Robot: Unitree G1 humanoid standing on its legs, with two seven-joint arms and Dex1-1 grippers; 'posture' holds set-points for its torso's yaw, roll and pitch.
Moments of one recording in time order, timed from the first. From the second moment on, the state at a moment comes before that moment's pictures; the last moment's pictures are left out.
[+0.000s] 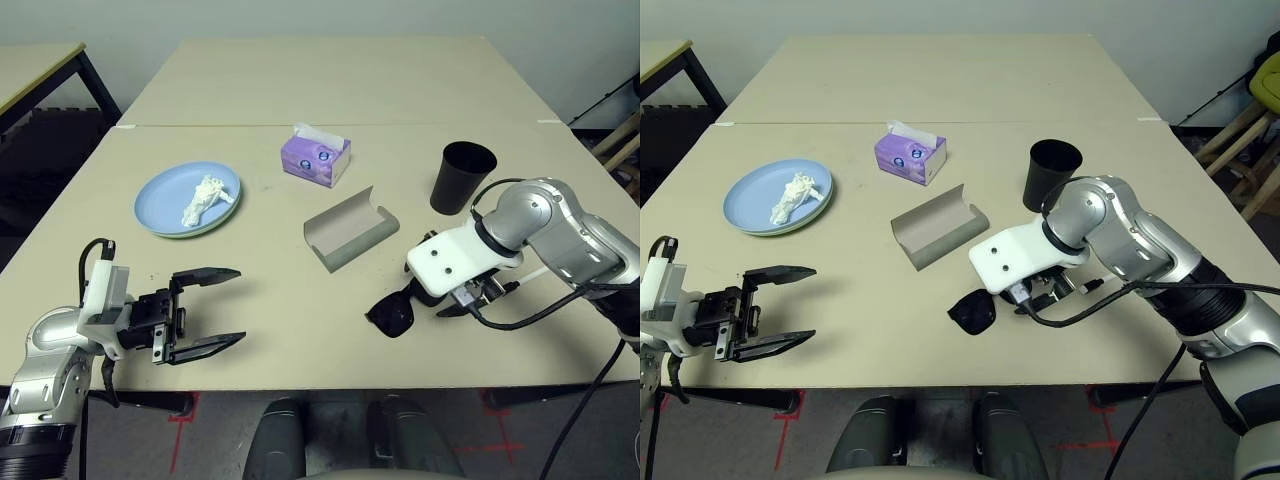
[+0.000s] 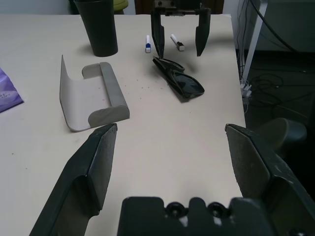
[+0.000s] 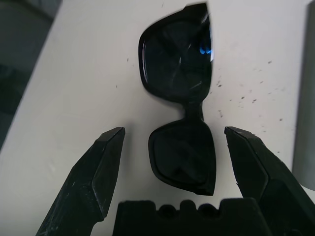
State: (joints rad) left arm 0.05 0.74 0.24 -0.03 -0.62 -0.07 -1.47; right arm -0.75 -0.82 0.60 -0.13 -0.24 0.12 1.56
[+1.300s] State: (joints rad) left arm 0.05 0.72 0.20 -0.03 -0.60 -0.07 -1.40; right arm -0.70 -0.72 0.63 -0.13 -0.49 0.02 1.49
